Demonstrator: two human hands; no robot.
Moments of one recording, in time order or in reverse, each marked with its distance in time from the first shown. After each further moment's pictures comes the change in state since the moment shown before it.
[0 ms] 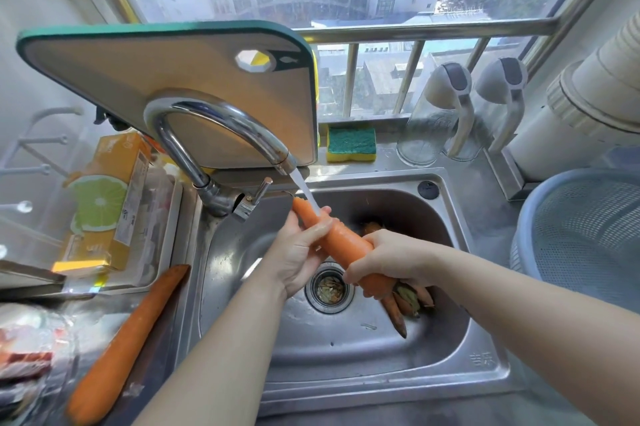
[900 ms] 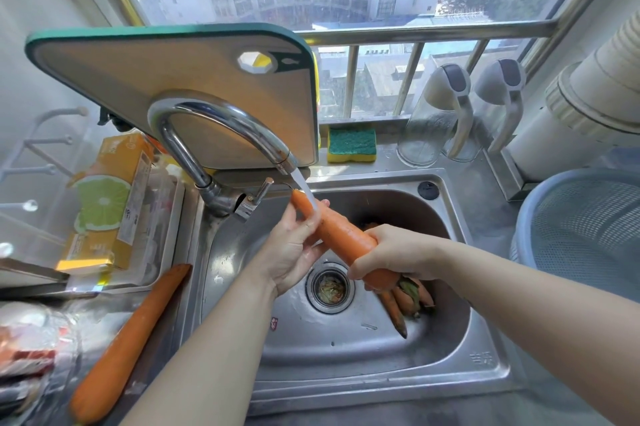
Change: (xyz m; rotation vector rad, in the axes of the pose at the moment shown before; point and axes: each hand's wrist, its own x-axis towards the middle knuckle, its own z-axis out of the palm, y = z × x) left_hand -0.006 0.011 -0.005 0.107 -0.093 0.040; right_hand -0.001 0.000 -0.008 -0.045 -0.028 -0.057
